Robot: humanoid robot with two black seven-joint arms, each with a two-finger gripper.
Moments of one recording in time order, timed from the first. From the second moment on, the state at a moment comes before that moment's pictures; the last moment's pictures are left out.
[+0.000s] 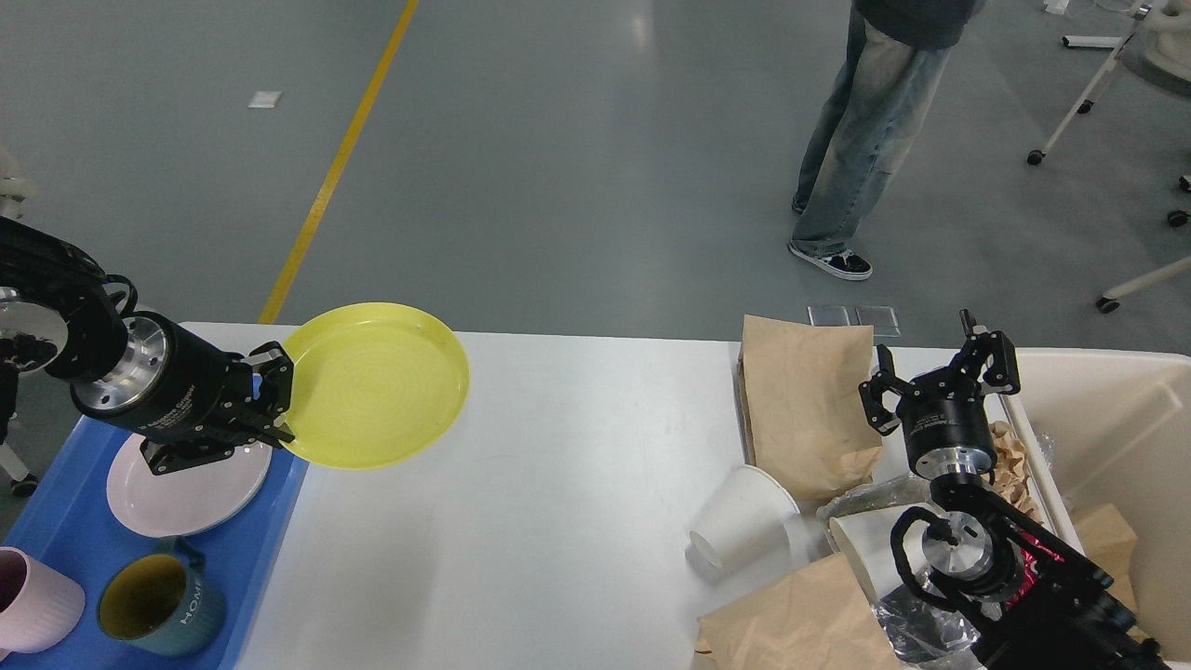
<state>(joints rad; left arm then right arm) -2.17 0.43 1.54 -1.65 -0.57 -0.40 0.01 0.35 -0.24 0.91 0.84 -0.05 0.11 0.62</state>
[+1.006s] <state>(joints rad) -1.33 0.71 1.23 -0.76 -0.52 -0.46 0.19 0.35 -0.24 0.91 0.85 -0.05 0.11 0.62</state>
